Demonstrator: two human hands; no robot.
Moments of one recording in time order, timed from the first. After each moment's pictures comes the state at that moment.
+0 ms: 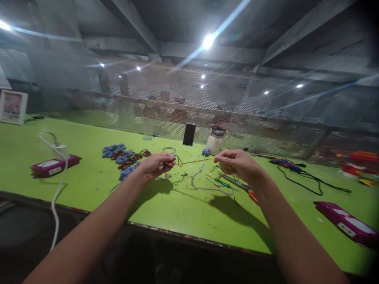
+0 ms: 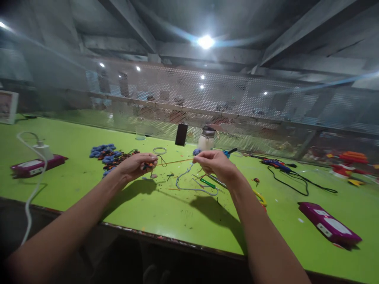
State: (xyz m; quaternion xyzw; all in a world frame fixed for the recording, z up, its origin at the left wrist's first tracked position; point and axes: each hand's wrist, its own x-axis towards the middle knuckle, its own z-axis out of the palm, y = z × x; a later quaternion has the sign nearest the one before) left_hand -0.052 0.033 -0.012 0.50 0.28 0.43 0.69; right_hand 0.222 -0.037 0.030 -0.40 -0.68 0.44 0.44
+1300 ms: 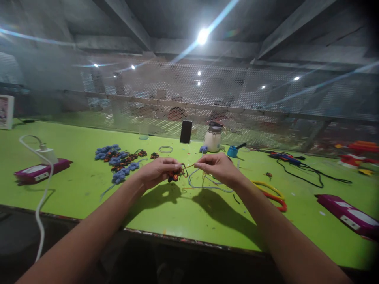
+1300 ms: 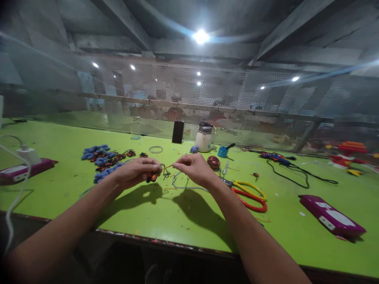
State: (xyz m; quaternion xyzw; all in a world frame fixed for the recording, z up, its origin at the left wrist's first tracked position) left_hand -0.032 0.010 -0.014 0.60 0.25 0.34 0.68; right_hand 0.178 -0.040 0.016 -0.46 -0.75 0.23 0.40
